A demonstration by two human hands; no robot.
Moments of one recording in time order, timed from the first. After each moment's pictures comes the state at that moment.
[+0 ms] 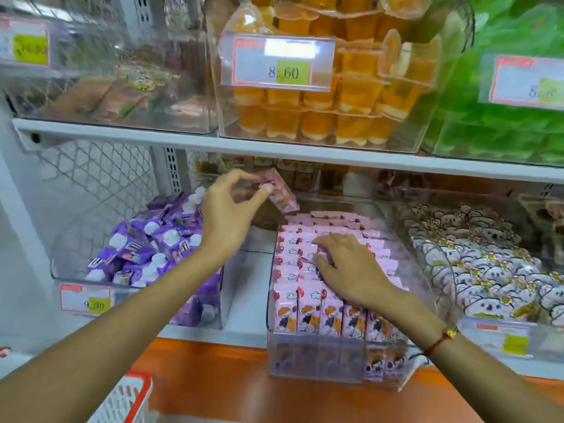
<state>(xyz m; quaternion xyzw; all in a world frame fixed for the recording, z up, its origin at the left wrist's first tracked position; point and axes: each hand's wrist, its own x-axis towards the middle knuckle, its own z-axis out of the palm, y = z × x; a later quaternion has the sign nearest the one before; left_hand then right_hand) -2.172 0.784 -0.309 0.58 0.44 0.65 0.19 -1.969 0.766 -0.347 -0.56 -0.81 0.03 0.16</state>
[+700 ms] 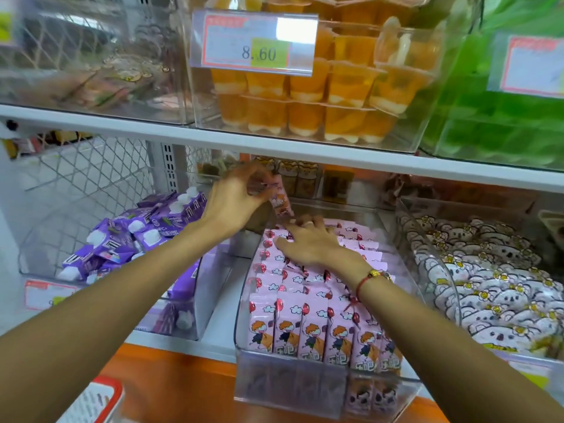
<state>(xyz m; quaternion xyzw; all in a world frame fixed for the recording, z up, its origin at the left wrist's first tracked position) -2.166 0.848 -0.314 0.71 0.49 0.50 0.05 -2.000 0.853 -0.346 -0.57 -0.82 0.07 0.03</state>
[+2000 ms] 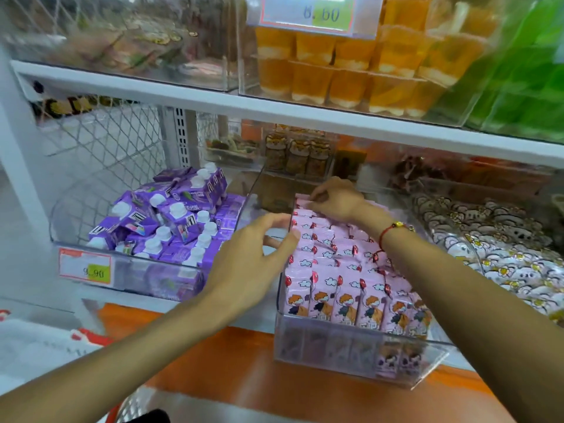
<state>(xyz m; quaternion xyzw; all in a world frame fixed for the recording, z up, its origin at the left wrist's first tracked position) -2.158 0.712 -0.350 0.64 0.58 0.43 0.25 -1.999 0.878 -0.328 -0.55 -0.81 0.10 0.16</state>
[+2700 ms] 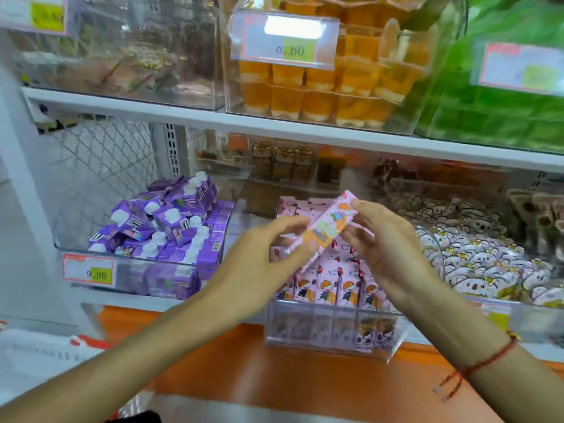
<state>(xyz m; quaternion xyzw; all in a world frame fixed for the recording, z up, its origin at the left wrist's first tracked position) -2.145 0.672 -0.321 0.71 0.45 0.43 0.32 -1.973 0.697 -0.296 -0.42 -0.42 0.53 0.60</state>
